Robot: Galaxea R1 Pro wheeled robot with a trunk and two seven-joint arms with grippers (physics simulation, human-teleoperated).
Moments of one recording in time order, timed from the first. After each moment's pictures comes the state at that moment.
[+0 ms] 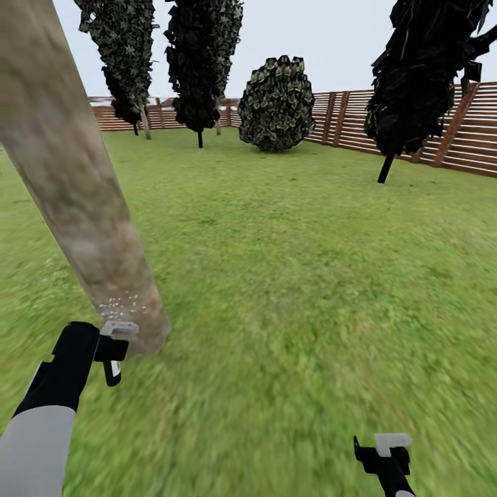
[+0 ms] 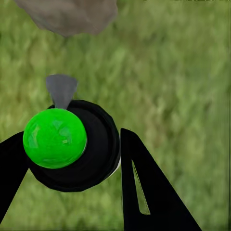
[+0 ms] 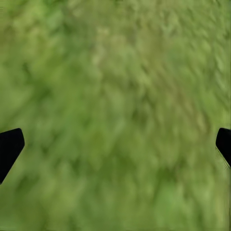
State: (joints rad) left arm -0.70 0.14 0.29 -1.09 -0.67 1.01 -0.59; right arm -0.51 -0.13 0.17 -0.04 -0.09 -0.50 -0.18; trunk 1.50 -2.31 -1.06
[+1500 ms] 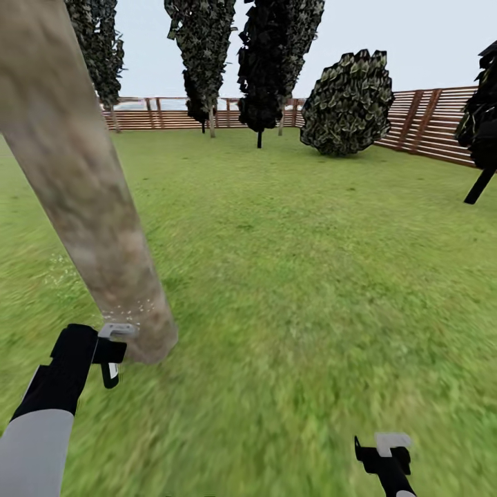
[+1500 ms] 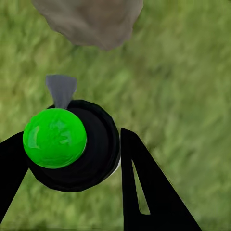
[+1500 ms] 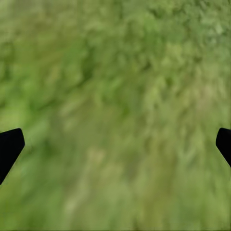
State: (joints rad) left arm -0.68 0.14 0.30 -1.10 -0.66 1.01 -0.58; right arm -0.51 -0.14 0.17 -0.04 -0.09 -0.50 -0.18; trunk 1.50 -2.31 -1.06
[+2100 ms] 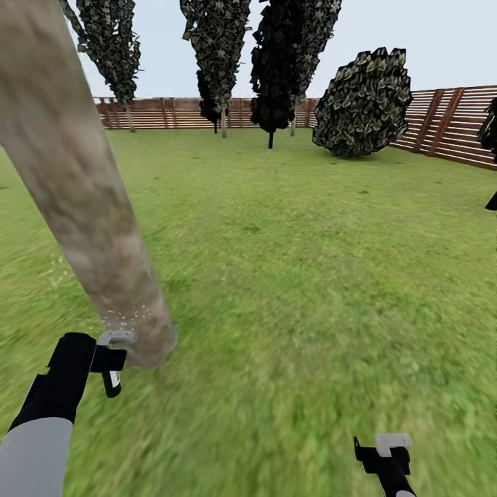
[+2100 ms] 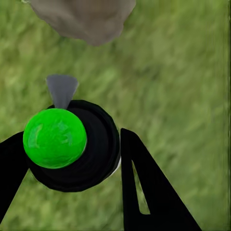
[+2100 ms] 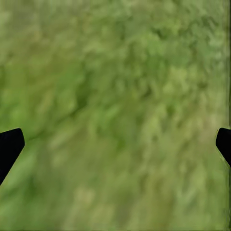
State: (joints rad) left arm -0.65 0.13 0.34 -1.10 -0.65 1.00 -0.59; right arm -0.51 -0.13 0.17 -0.04 -0.09 -0.50 -0.18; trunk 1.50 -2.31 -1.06
